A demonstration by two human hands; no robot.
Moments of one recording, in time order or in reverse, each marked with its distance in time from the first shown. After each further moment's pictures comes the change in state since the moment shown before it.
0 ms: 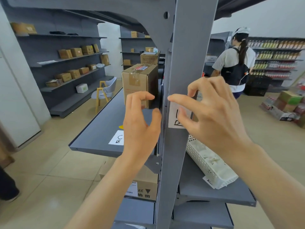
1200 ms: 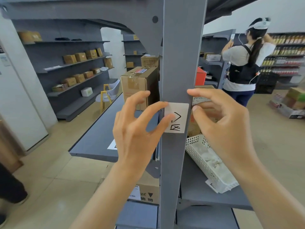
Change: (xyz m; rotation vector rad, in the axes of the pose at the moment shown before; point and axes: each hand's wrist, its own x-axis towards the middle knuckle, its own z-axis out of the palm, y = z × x) left_hand 0.001 0.006 0.000 0.404 0.064 0.352; right_hand -0.014 -0.004 -0.016 0.769 0.043 0.630
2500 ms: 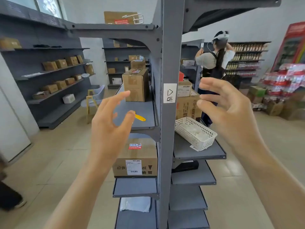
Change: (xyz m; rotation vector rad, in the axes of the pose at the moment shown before) left_hand -0.044 0.029 -0.214 -0.420 -0.210 -0.308; right_hand -0.122 -0.179 -0.059 -0.007 0.059 0.238
